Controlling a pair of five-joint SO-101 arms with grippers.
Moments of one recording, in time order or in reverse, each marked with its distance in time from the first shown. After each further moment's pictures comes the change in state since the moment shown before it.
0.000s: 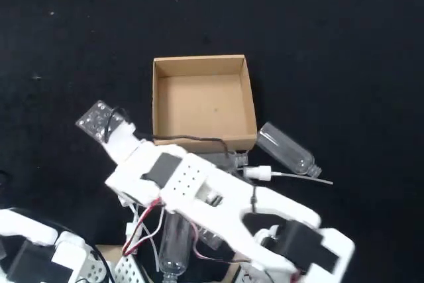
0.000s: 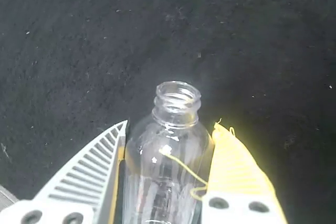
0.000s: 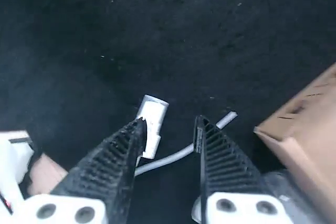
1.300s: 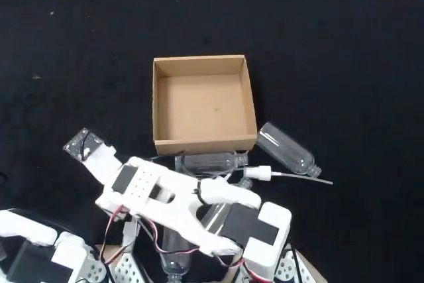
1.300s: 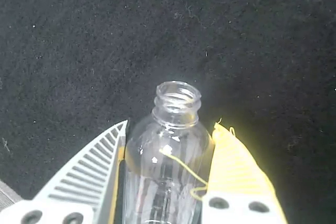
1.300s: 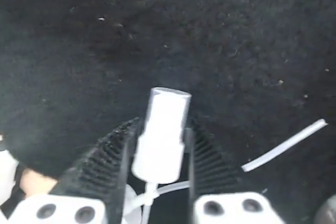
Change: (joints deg) left arm -0.9 -0.1 -0.1 0.0 0.4; right arm -5.2 22.2 -11.7 3.3 -6.1
